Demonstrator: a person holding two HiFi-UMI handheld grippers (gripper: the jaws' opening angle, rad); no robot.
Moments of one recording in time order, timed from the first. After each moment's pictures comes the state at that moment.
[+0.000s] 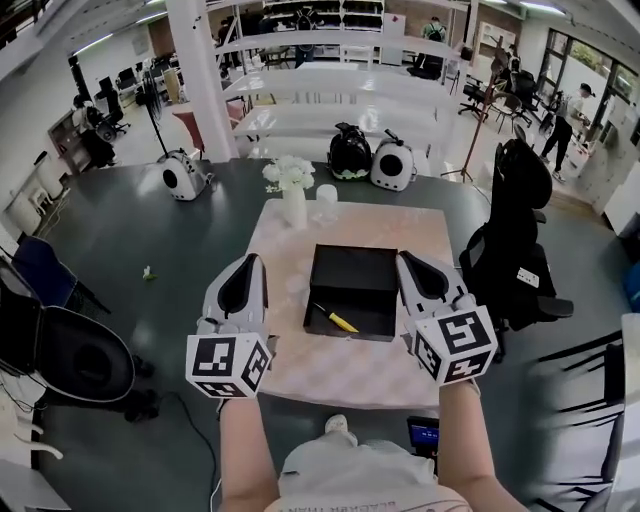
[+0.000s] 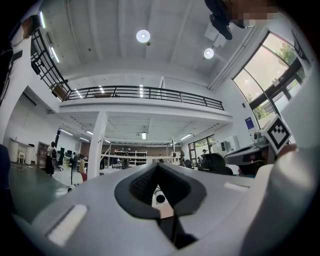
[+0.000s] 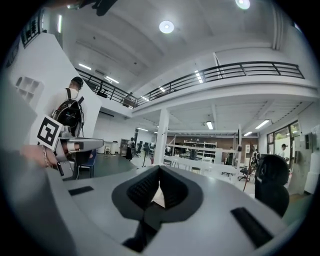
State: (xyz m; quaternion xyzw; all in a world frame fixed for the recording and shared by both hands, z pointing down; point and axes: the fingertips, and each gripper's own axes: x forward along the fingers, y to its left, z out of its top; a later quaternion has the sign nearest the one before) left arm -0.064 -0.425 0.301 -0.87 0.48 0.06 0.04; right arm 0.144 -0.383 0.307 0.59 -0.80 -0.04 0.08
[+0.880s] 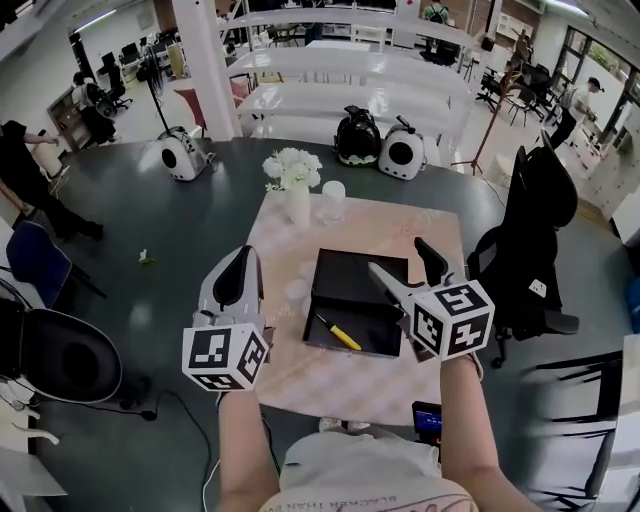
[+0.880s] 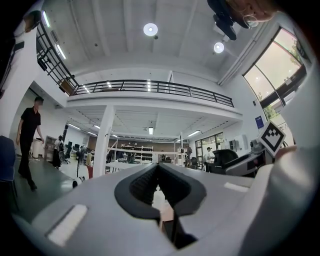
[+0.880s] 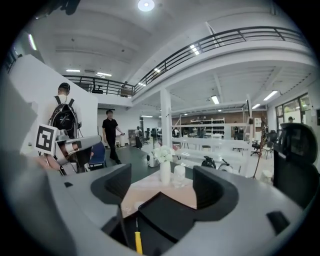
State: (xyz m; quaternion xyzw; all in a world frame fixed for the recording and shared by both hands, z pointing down) left arm -0.073 -0.515 0.327 -0.86 0.52 0.04 0.01; right arm 0.143 -0.495 0.361 0.55 -0.82 0.09 0.12
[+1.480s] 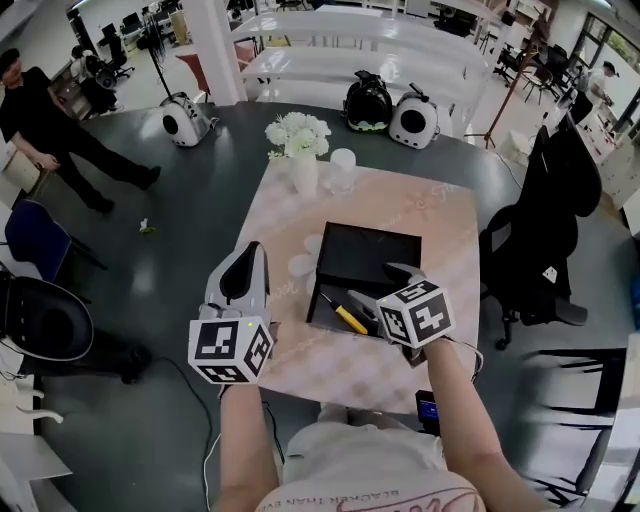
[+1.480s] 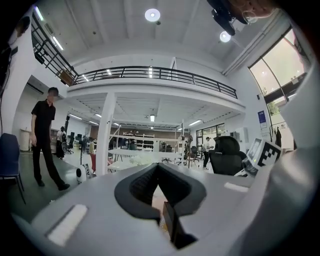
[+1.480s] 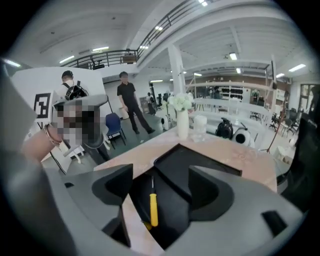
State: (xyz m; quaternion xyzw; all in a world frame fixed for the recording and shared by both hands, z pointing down) left arm -0.072 -0.527 0.395 -0.85 0.52 -0.01 -0.04; right arm 0.096 -0.490 0.518 0.43 -0.83 0.23 0.28
